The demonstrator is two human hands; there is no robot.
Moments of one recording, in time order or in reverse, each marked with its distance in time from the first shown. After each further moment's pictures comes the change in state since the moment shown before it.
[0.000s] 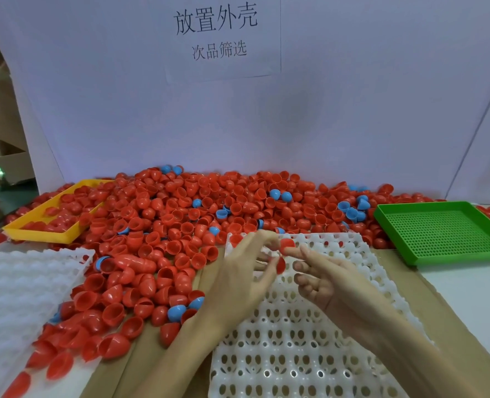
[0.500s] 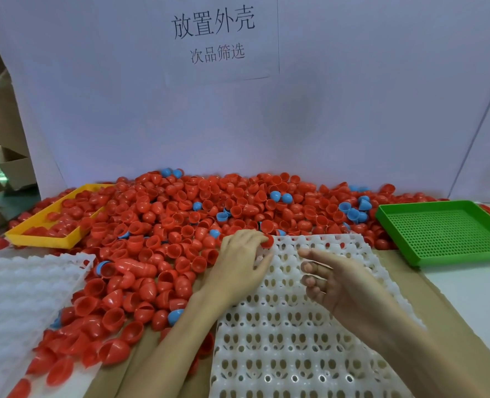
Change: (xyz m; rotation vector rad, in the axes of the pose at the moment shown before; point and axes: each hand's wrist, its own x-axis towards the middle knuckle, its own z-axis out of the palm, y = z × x) left_hand 0.027 -0.049 0.012 0.413 -0.237 -0.165; right_hand 0.002 -0.006 -0.004 0.096 0.091 0.079
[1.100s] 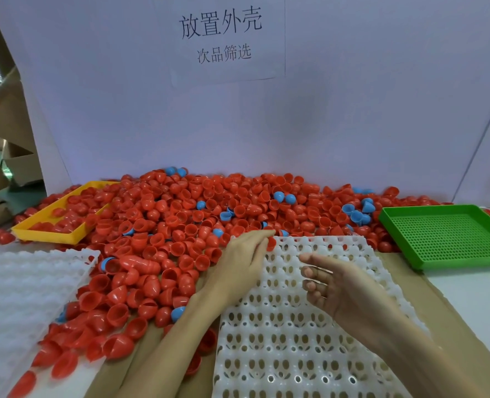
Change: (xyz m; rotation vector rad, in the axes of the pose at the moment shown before) left_hand -0.003 0.003 -0.009 -0.247 0.046 -0.022; right_hand -0.001 0.004 -0.001 -0.001 -0.011 0.038
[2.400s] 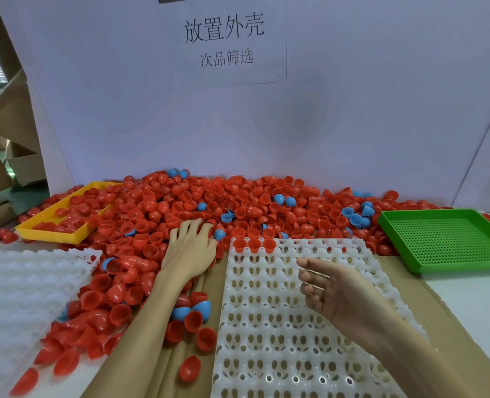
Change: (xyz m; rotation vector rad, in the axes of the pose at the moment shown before) left_hand 0.015 -0.091 -0.045 0.604 -0.084 -0.354; right_hand -0.001 -0.001 0.002 -0.012 -0.020 0.040
